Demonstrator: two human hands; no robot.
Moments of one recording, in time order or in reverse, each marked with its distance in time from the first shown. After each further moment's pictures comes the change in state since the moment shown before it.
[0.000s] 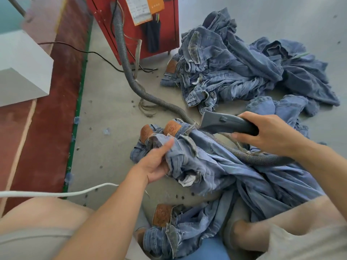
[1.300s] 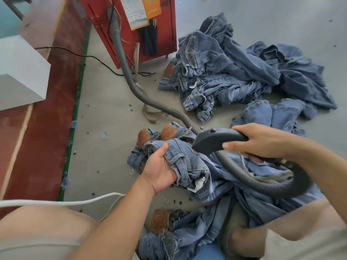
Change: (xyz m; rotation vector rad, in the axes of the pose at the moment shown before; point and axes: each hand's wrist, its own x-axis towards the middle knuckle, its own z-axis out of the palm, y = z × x) left_hand 0.006 -0.016 0.031 -0.234 -0.067 -0.001; right_hand 0.009 -0.022 -0.012 0.222 -0.408 0.193
